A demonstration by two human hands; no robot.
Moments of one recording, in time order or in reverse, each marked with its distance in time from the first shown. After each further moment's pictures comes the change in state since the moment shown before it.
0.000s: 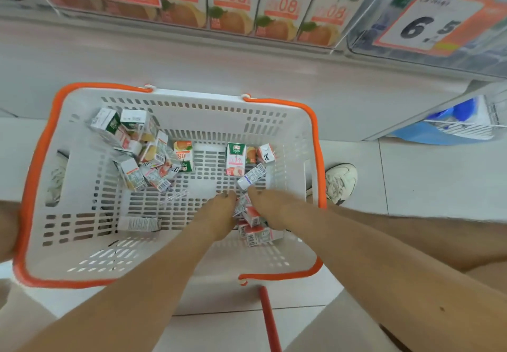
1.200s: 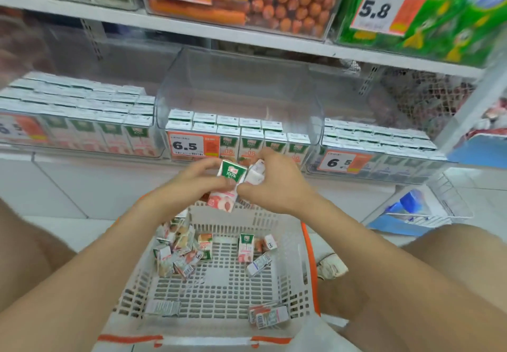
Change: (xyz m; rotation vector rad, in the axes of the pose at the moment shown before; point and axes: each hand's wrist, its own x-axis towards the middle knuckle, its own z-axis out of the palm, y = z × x) left_hand -0.179 0.031 -0.307 -0.918 0.285 0.325; right_hand -0.199 -0.074 -0.217 0.502 1.039 -0.082
